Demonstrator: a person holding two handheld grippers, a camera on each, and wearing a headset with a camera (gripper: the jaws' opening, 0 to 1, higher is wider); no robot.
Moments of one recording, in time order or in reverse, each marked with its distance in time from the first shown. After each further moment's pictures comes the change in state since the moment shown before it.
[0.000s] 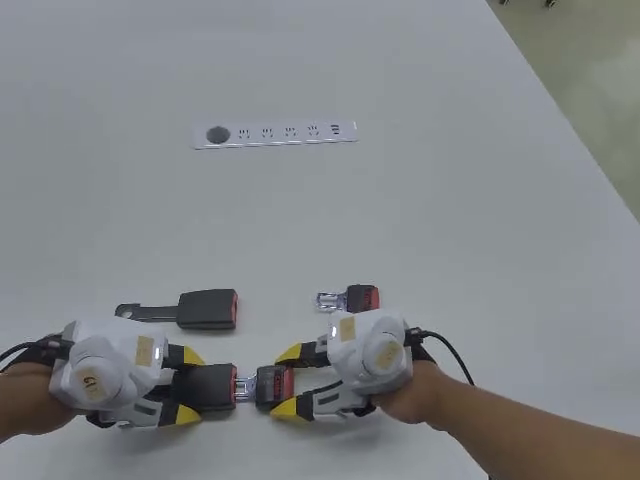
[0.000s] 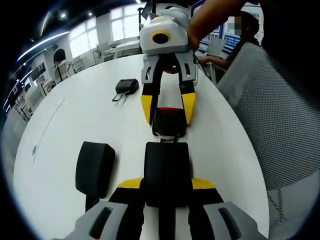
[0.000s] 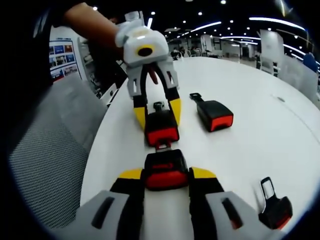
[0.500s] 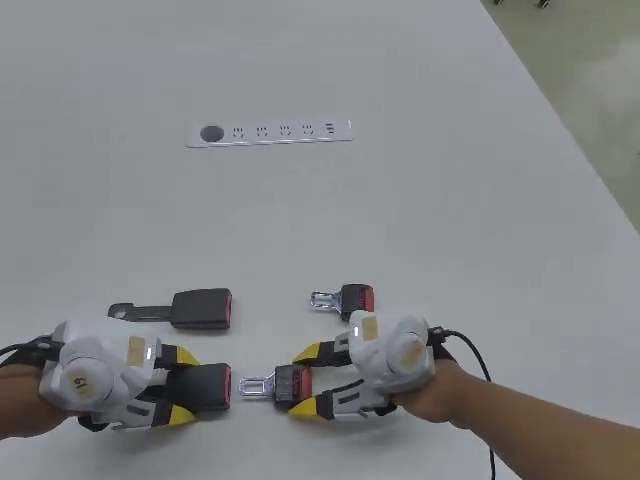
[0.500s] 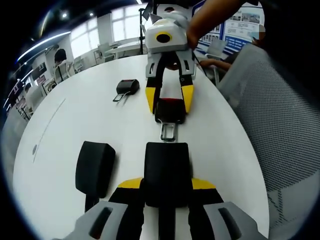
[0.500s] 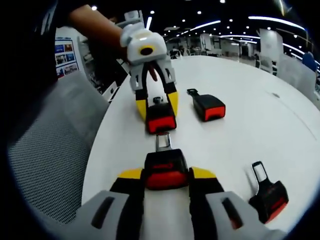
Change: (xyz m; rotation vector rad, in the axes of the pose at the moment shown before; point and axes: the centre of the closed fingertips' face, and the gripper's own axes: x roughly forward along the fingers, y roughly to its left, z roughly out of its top) left arm 0.000 -0.001 0.000 -0.006 -0.008 0.003; right arm -0.015 0.001 -0.013 -0.015 0.015 -0.010
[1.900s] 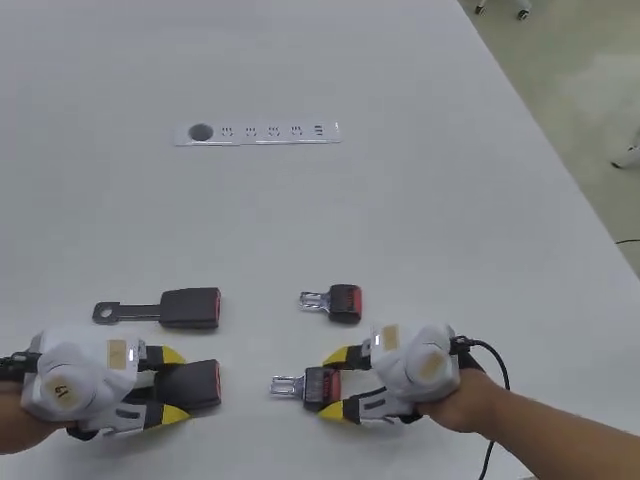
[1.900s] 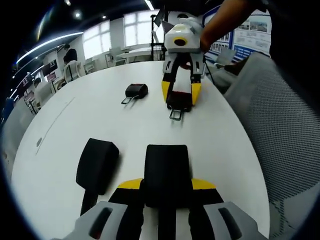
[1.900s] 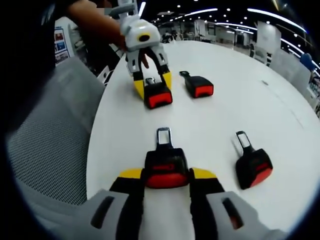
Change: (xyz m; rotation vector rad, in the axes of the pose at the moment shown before) left arm 0.002 -0.001 0.008 -0.044 -0.066 0.049; right arm -0.043 -0.006 -0.040 0.023 0.158 -0.073
